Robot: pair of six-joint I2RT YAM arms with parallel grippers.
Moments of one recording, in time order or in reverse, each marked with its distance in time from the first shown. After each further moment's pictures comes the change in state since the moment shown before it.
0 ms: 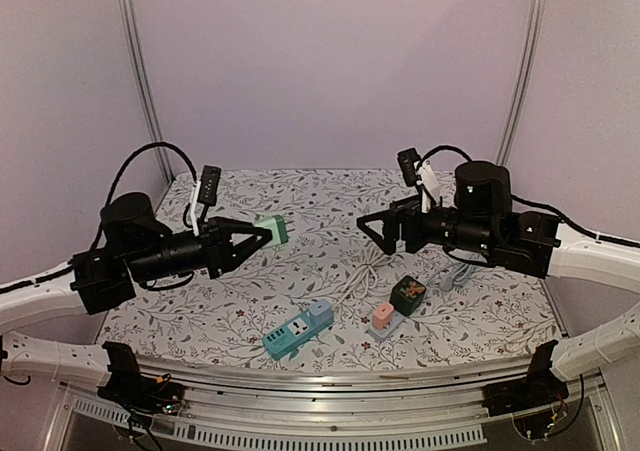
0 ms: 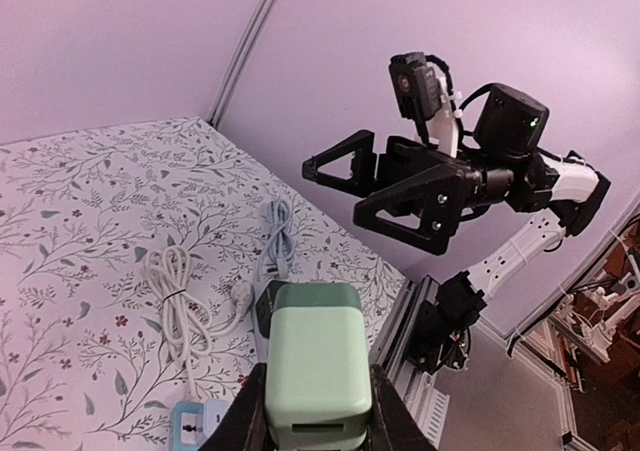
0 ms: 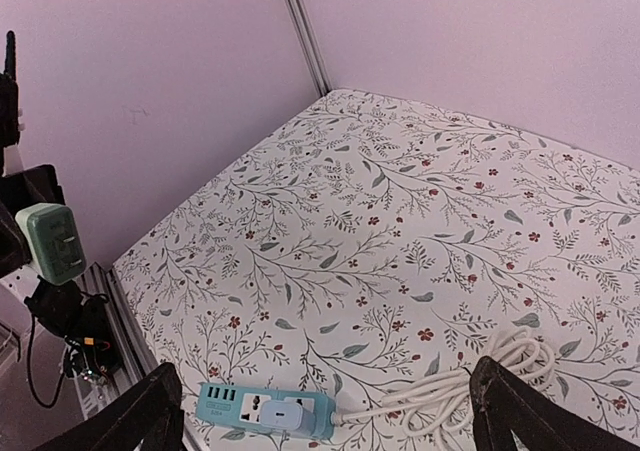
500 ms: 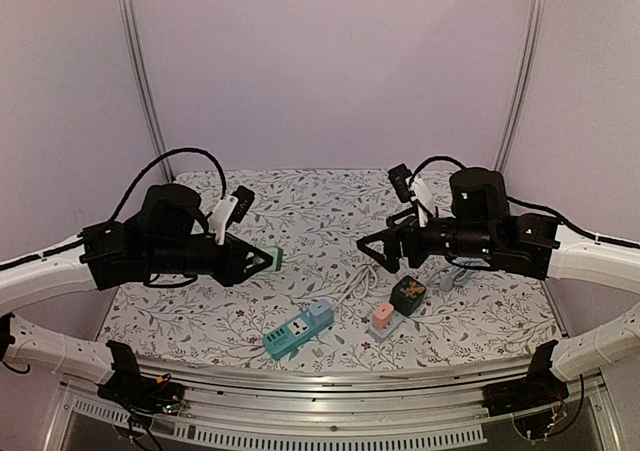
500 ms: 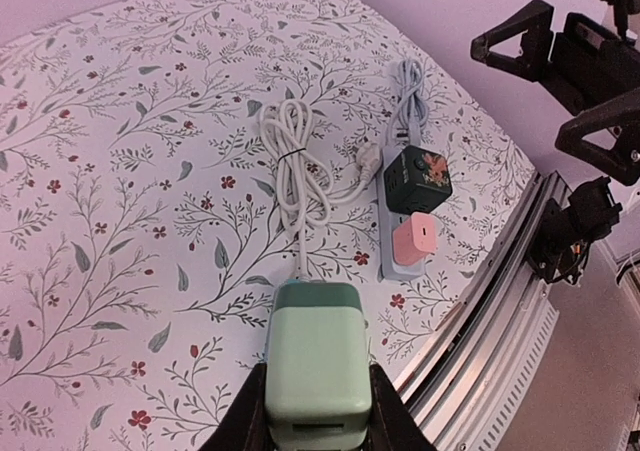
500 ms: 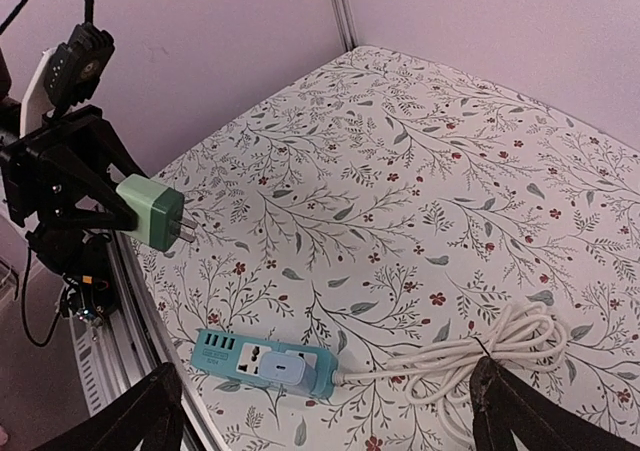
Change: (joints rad) left arm -0.006 0.134 0.181 -0.530 -0.169 0.103; right arm -0.002 -0.002 -0.015 -0.076 -0.087 -0.079
